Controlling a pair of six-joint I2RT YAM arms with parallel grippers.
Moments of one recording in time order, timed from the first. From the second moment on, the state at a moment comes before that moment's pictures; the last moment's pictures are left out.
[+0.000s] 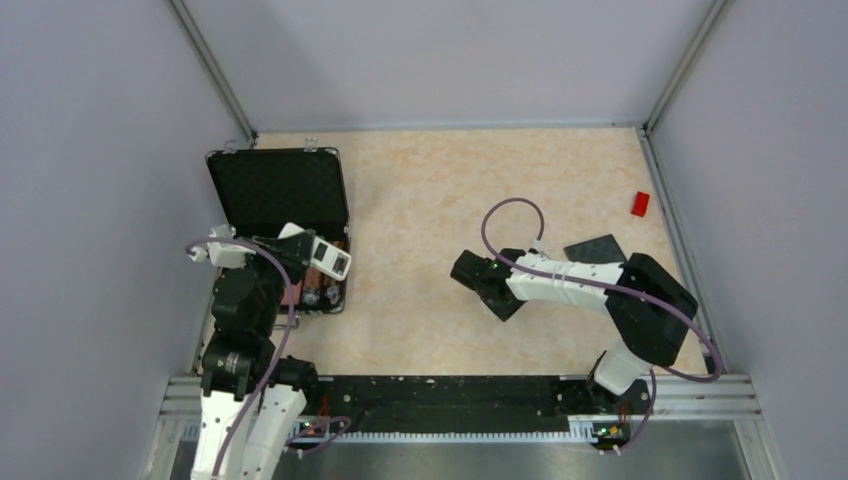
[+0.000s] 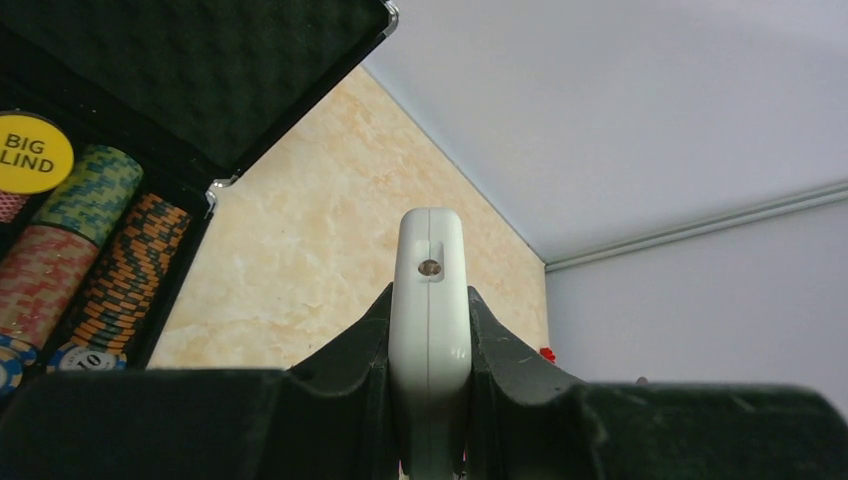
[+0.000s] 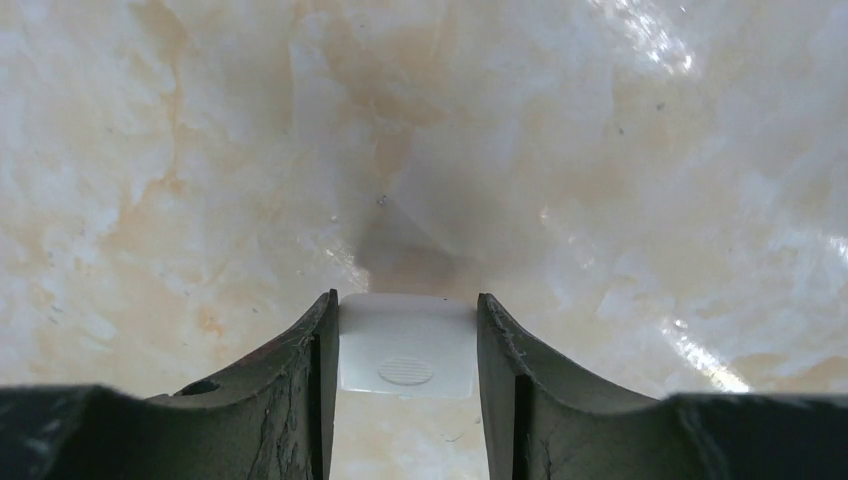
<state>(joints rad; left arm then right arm) -0.13 0.37 0.70 -0.44 -0.09 -0.97 0.96 1.62 0.97 -0.87 0.52 1.76</state>
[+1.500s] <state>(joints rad) -0.13 0.54 0.53 0.07 0.22 -1.57 0.90 1.45 1.08 0.44 -0.29 1.04</state>
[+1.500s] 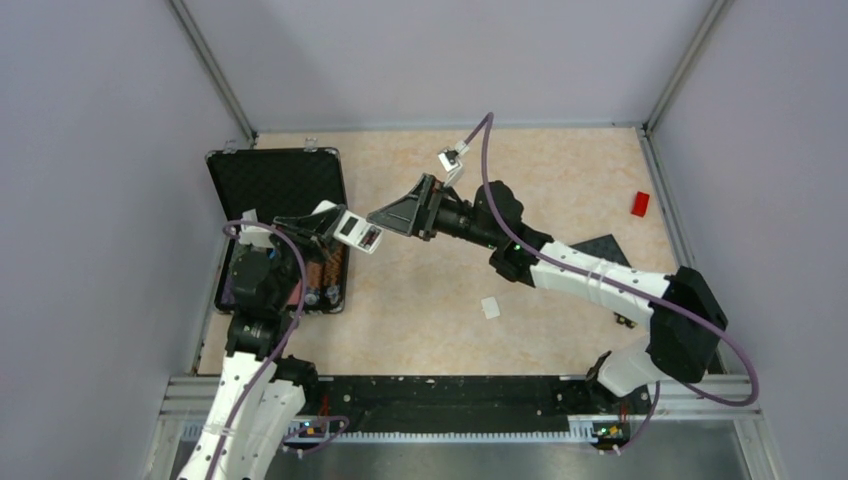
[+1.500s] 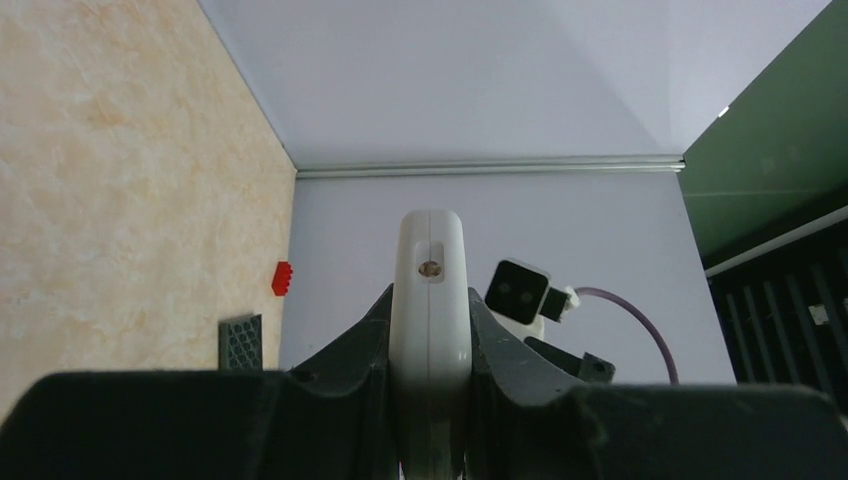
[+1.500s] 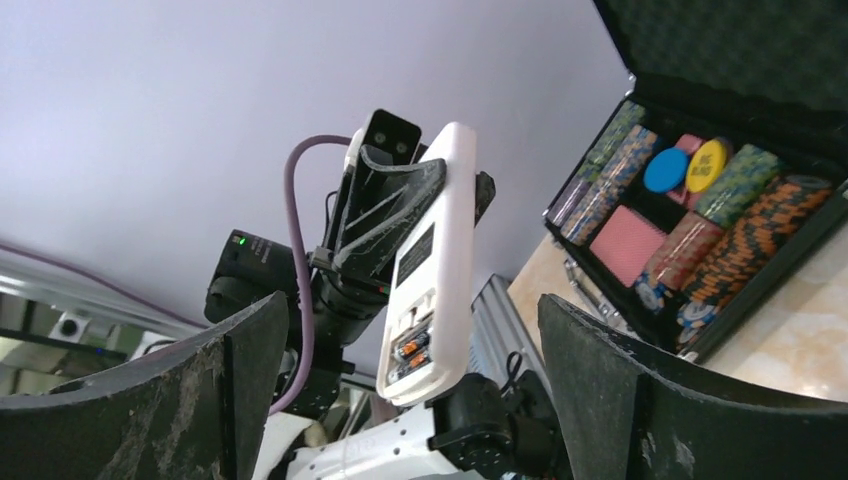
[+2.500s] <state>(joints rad) -0.13 0.57 0.59 0.10 0.42 -1.40 0.87 1.63 1.12 0.62 -0.62 1.35</state>
